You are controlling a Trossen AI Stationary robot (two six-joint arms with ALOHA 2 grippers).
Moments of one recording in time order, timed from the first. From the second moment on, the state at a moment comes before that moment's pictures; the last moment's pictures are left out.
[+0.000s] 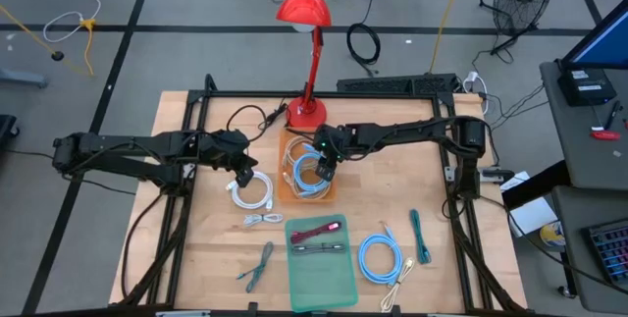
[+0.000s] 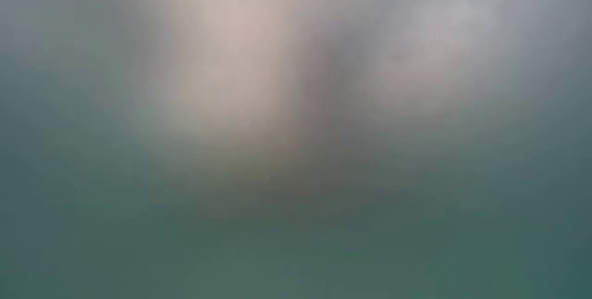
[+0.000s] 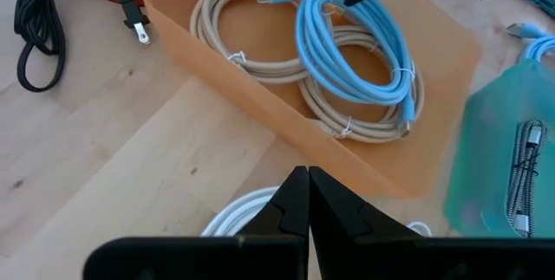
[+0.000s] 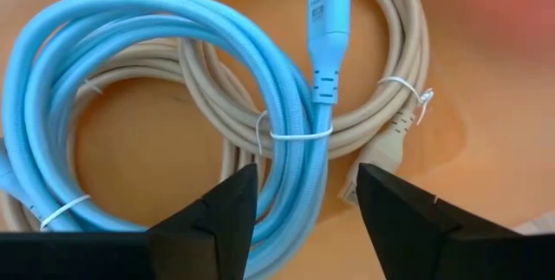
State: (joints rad) left arm 0.12 0.90 0.65 -0.55 -0.08 -0.53; right arm -0.19 1.91 1.32 -0.45 0.05 0.25
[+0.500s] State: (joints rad) left arm 0.12 0.90 0.65 -0.55 -0.08 -0.52; right arm -0.19 1.91 1.32 -0.45 0.05 0.27
